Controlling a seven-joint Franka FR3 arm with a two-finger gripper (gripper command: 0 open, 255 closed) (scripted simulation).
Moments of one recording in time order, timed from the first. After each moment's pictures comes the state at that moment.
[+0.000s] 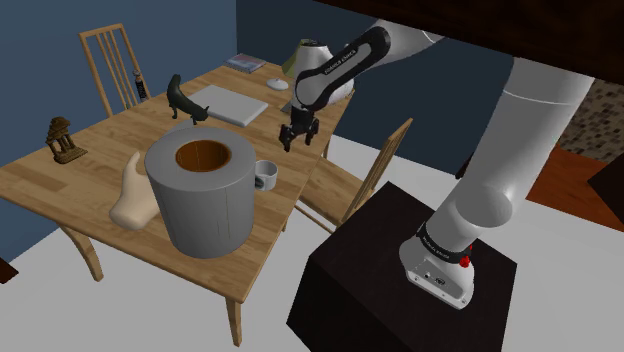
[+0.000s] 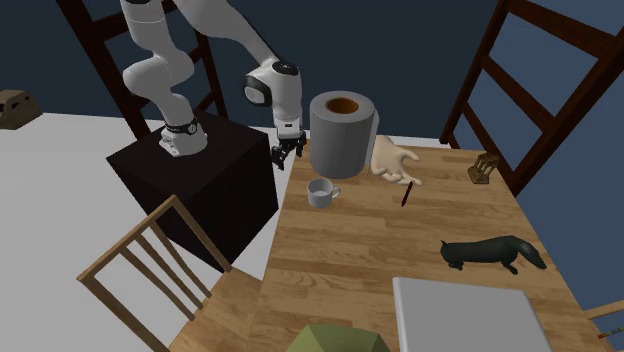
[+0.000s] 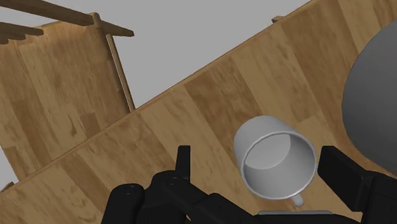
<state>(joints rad) -0.03 0.22 0.07 -2.24 -0.01 2.43 0.21</state>
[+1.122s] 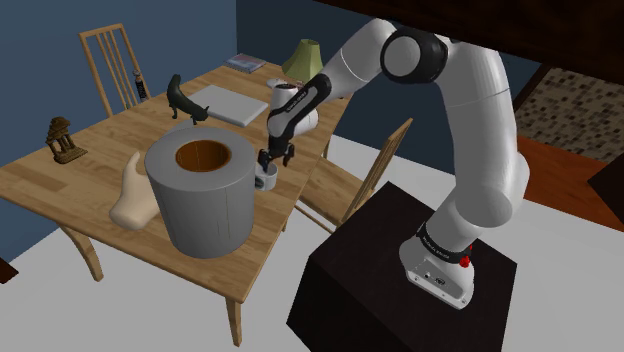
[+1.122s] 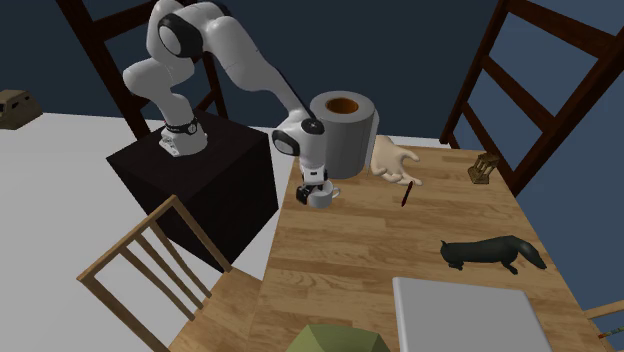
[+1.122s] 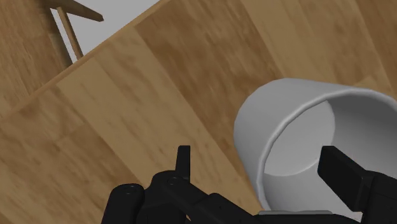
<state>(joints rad) -0.02 0.74 0.07 -1.87 0.02 2.56 0.22</state>
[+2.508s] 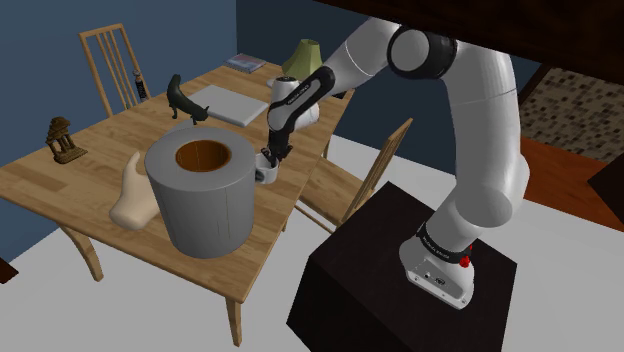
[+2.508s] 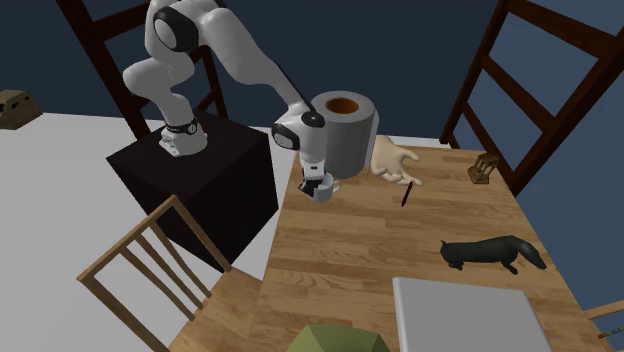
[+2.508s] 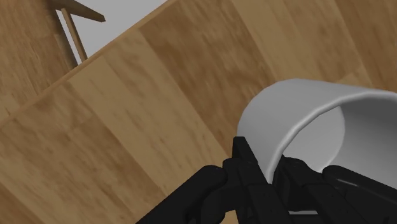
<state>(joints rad) -0.02 0.68 0.08 -1.88 0.02 2.53 0.22</state>
